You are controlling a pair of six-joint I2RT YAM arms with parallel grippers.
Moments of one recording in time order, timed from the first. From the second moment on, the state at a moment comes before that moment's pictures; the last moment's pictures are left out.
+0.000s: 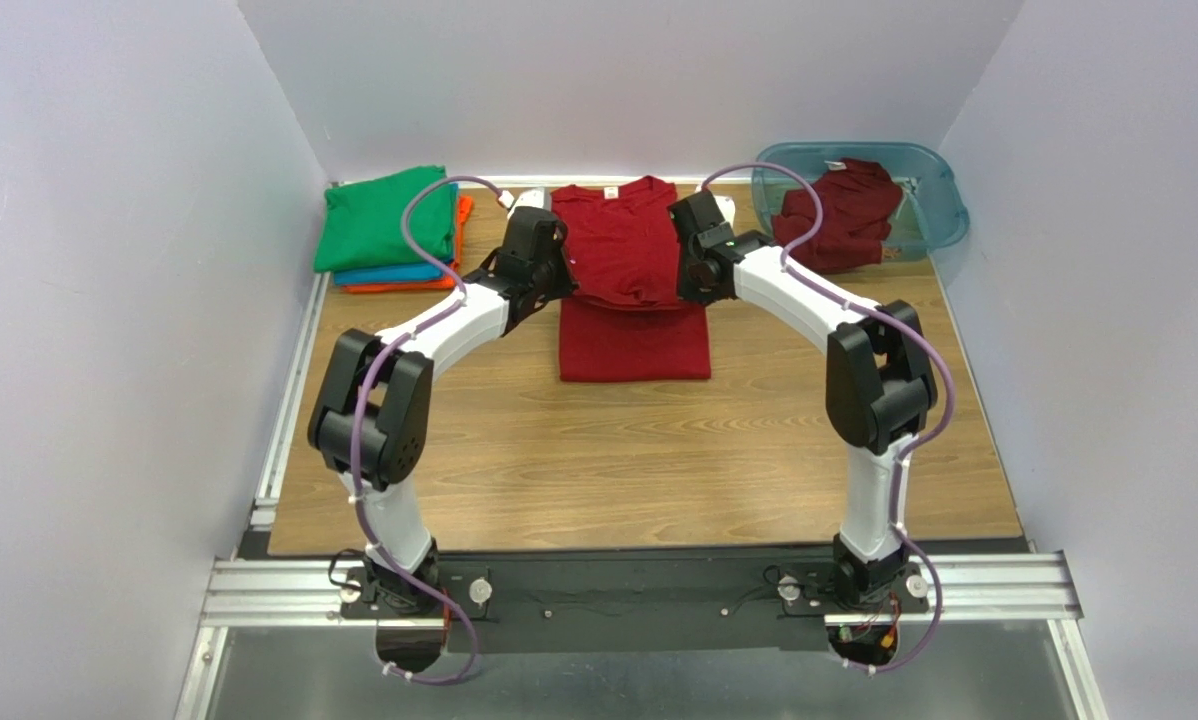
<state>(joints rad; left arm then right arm) -0.42 1.79 1.26 -0.06 -0.07 -0.58 0.49 2.00 1.61 -0.55 0.31 0.47</state>
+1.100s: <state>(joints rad) -0.38 1.47 0.88 -0.01 -0.06 -0.63 0.45 1.79 1.36 -0.43 -0.04 0.44</state>
